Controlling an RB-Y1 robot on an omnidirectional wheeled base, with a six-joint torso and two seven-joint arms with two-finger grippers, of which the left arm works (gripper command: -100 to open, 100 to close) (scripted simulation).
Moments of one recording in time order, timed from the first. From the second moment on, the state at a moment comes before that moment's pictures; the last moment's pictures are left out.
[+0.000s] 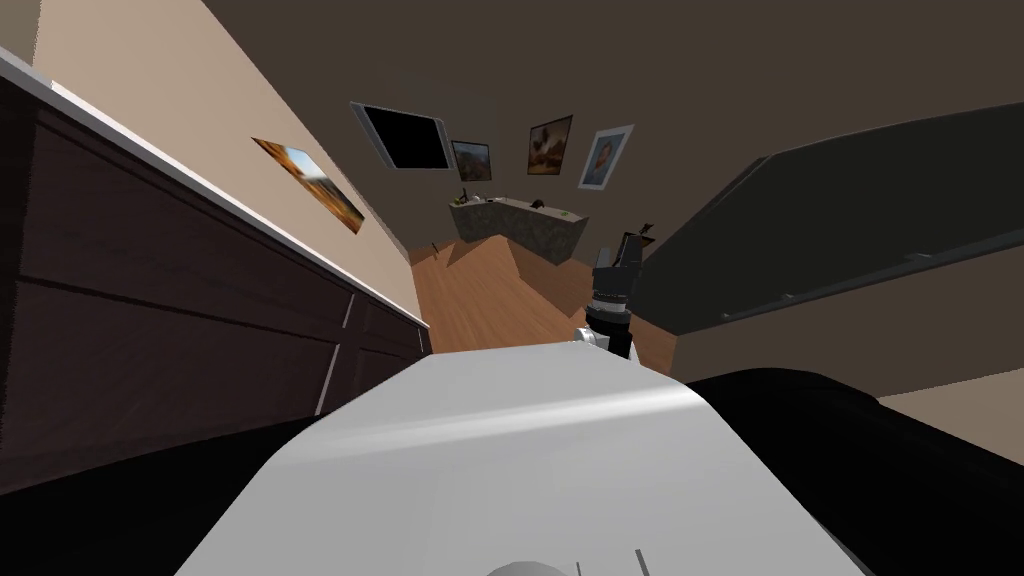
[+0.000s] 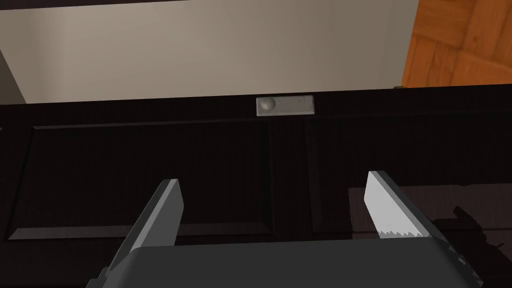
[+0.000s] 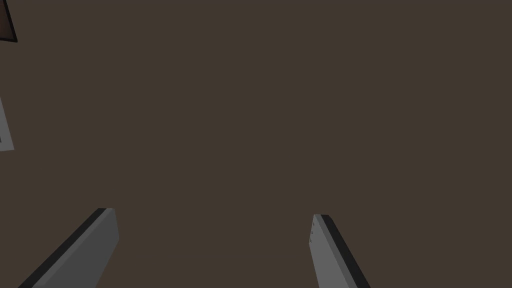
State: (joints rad) arm -0.27 0.01 2.08 -0.86 0.20 -0.88 -0.37
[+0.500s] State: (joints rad) arm -0.28 0.00 2.09 -0.87 0.20 -0.88 -0.37
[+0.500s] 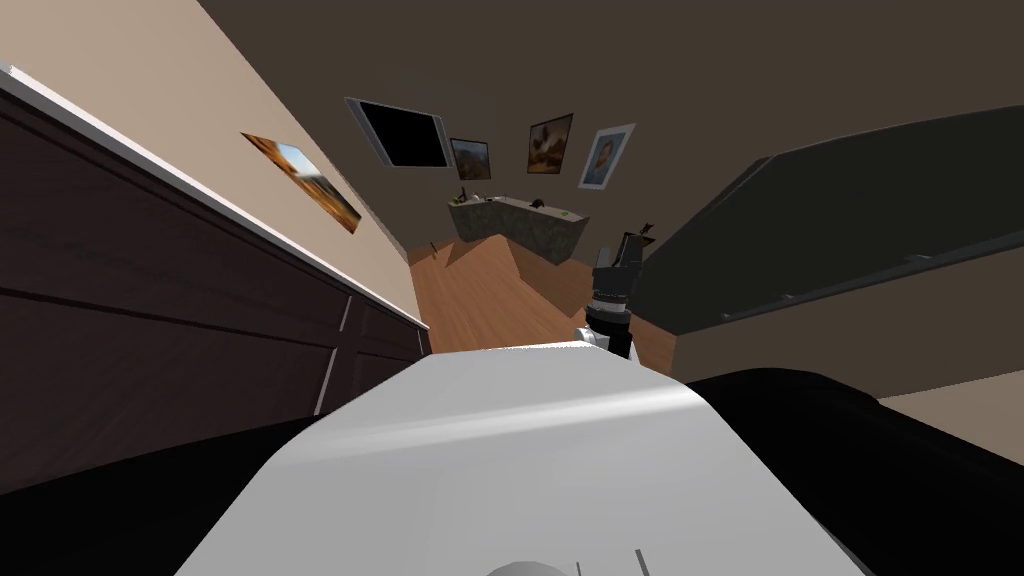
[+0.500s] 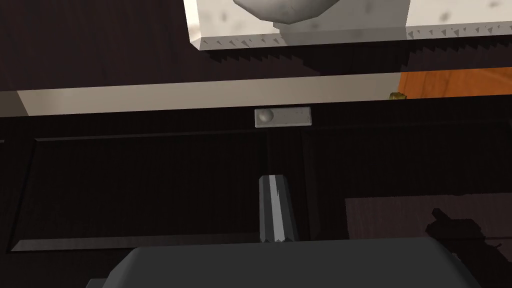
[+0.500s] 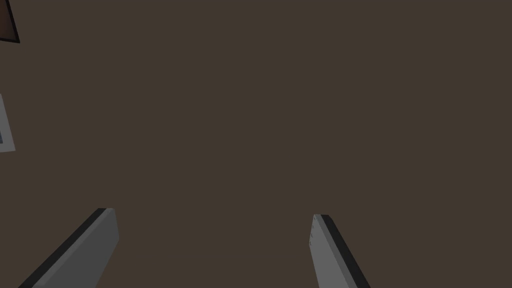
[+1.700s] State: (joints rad) arm -0.28 0.02 2.05 -0.86 0.22 -0.89 -0.37
